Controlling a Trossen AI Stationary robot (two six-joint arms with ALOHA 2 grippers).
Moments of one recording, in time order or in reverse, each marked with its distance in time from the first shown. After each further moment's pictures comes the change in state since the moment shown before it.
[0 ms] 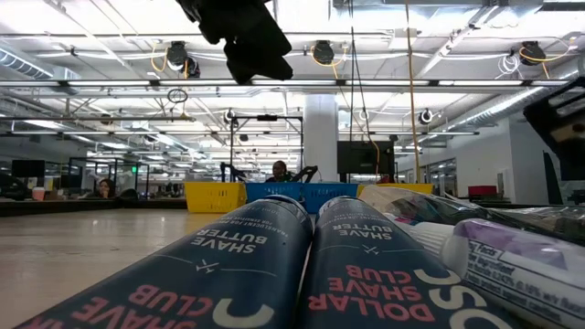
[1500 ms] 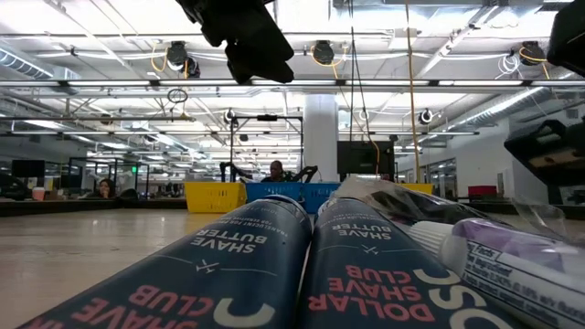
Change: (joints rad) left arm 0.000 0.000 0.000 0.000 -0.043 0.007; right arm -0.058 -0.028 0.022 -0.353 0.035 0.063
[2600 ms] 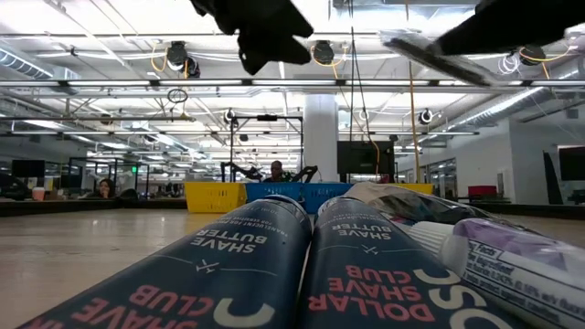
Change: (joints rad) left arm 0.000 0.000 0.000 0.110 0.000 -0.001; right arm -0.038 -0.359 0.000 -0.044 0.653 -0.354
